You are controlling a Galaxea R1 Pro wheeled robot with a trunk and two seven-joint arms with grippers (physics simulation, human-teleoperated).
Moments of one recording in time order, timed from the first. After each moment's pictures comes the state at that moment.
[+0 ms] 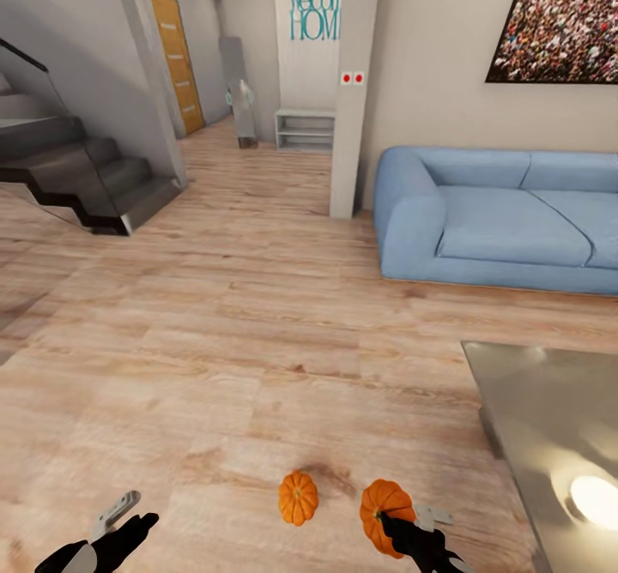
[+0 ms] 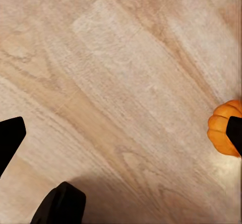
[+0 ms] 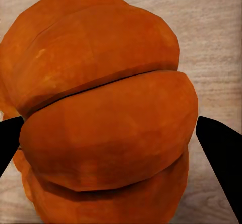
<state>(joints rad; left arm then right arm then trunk) -0.38 0.26 0.01 -0.43 0.78 0.27 -0.03 -0.48 -0.01 0.33 -0.13 -0.58 -0.23 0.10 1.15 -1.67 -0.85</state>
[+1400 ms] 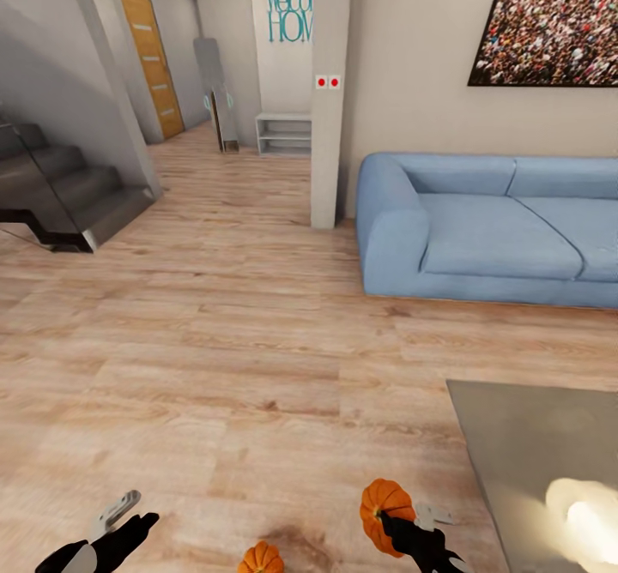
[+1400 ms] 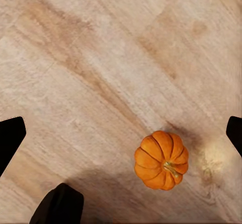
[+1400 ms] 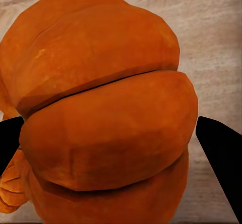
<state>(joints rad) -0.38 0.26 0.01 -0.43 0.78 0.27 -0.04 -0.48 -0.01 0.33 -0.13 -0.58 -0.23 0.10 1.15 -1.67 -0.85</state>
